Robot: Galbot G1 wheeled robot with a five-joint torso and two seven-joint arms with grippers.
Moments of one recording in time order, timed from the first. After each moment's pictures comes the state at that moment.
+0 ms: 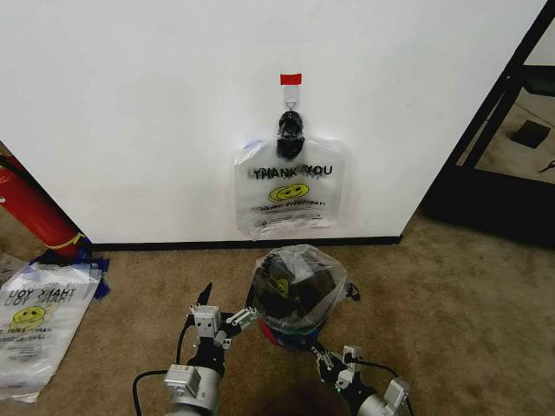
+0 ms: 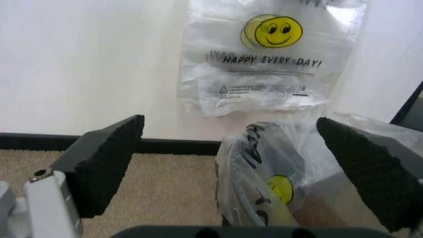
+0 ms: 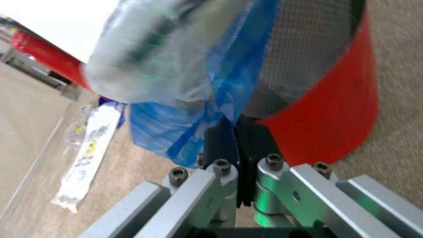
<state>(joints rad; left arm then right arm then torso) 1.63 -1.16 -0.14 -2.18 -0.25 -0.10 -0.38 -1.65 1.29 0.32 1.82 0.71 -0.09 -0.30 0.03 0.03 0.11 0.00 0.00</state>
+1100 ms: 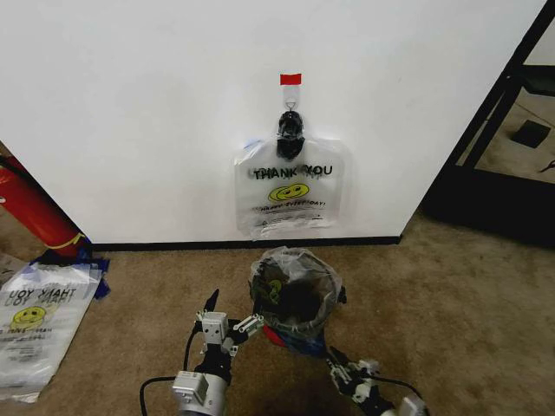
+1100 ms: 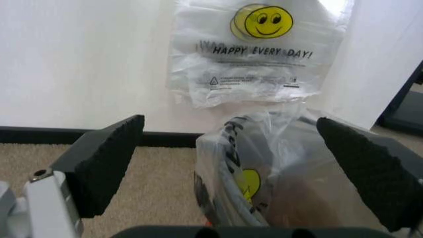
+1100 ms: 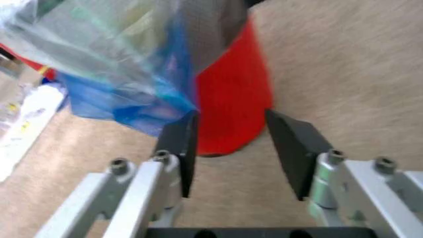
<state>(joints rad) 1.63 -1.17 -0.11 -2.18 -0.23 -0.09 -0.38 -1.74 1.23 0.46 1.76 0.58 0.07 -0.36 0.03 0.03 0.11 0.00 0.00</state>
